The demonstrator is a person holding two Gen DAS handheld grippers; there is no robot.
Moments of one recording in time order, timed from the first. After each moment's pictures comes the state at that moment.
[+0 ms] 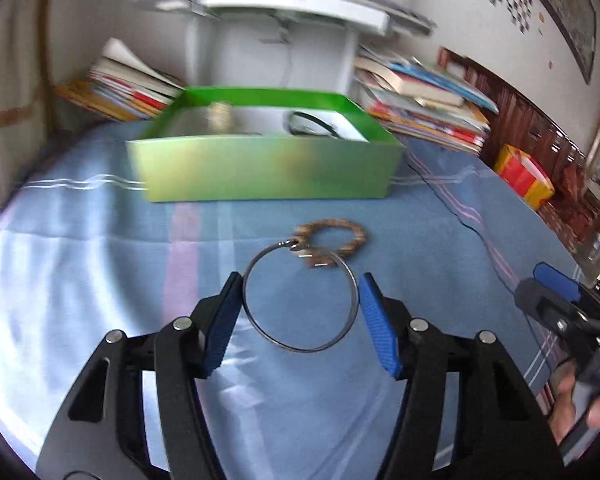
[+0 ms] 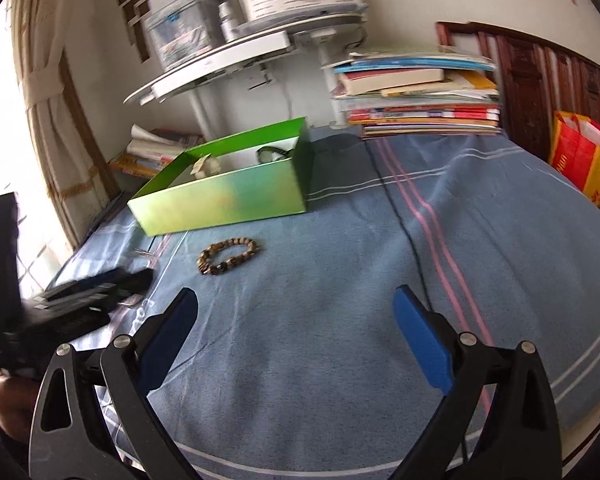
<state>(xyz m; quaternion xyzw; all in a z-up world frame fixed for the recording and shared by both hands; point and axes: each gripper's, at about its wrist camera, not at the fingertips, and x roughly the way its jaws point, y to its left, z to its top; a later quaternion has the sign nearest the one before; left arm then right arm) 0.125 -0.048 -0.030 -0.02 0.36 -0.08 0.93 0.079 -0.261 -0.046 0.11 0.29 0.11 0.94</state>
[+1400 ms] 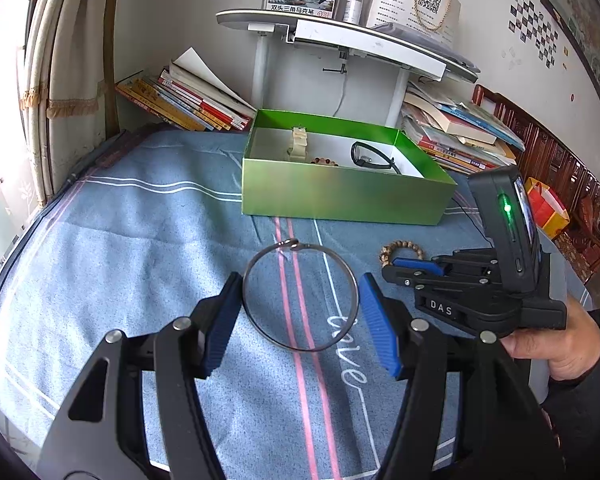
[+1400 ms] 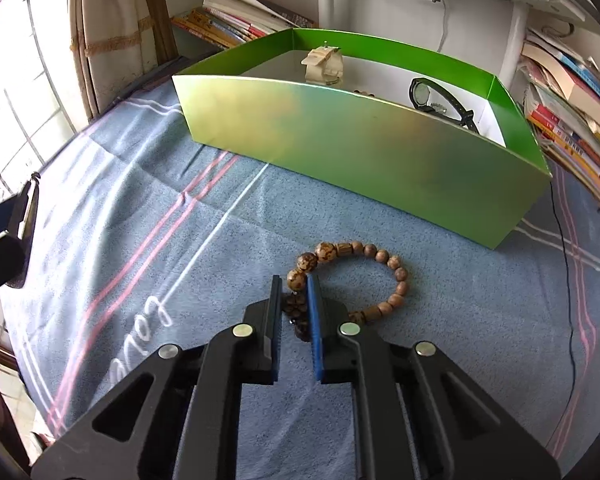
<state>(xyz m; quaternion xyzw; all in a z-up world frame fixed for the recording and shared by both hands) 0.107 0.024 -0.009 -0.05 0.34 -0.04 0.94 0.201 -0.118 -0.076 -0.07 0.41 0.24 0.88</state>
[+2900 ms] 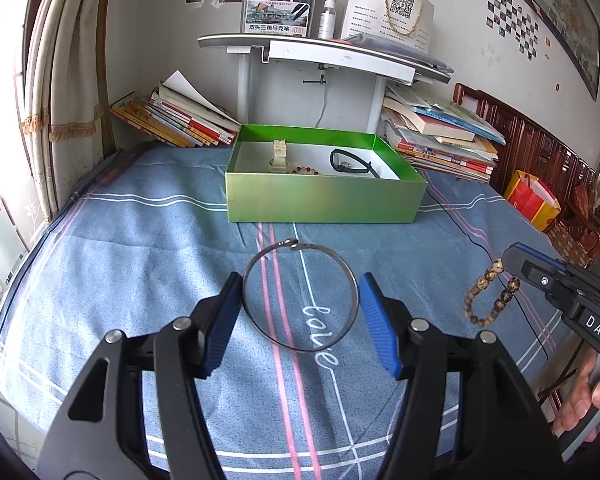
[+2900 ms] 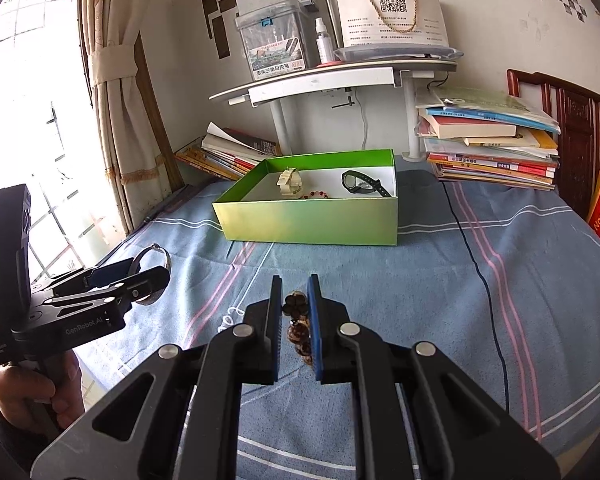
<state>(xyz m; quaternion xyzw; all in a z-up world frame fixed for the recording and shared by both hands) 0.079 0.009 0.011 -0.03 0.32 -0.06 0.95 0.054 -0.197 -0.005 0.06 0.25 0.19 0.95</state>
